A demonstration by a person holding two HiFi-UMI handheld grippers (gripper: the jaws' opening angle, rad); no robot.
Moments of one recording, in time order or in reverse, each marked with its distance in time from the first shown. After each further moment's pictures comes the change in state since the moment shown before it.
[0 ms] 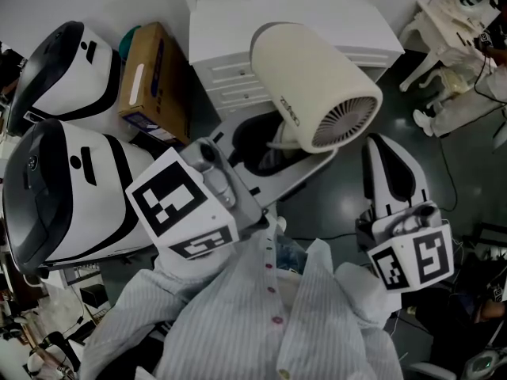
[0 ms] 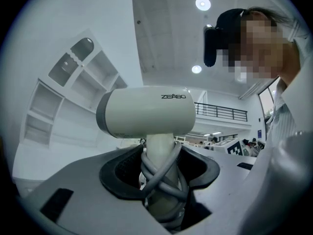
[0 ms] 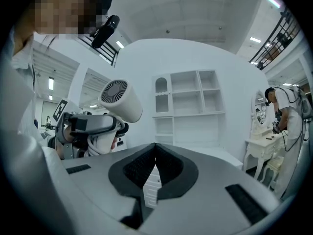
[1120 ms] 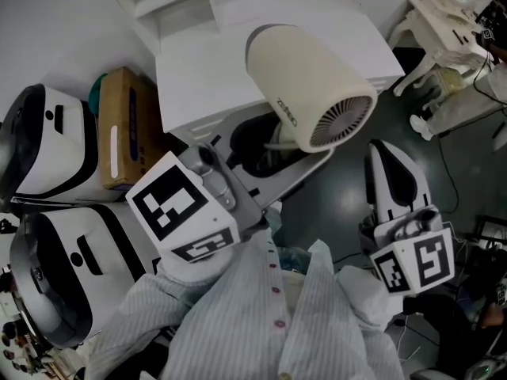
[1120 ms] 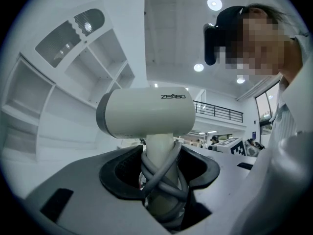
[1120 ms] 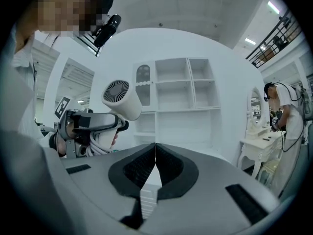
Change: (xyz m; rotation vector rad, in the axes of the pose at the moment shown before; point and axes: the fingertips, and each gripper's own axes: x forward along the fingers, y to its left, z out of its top) left arm 0.132 0.237 0.024 -0.020 0.053 -0.091; right arm 0.209 -0.145 -0.003 0.014 0.039 -0.126
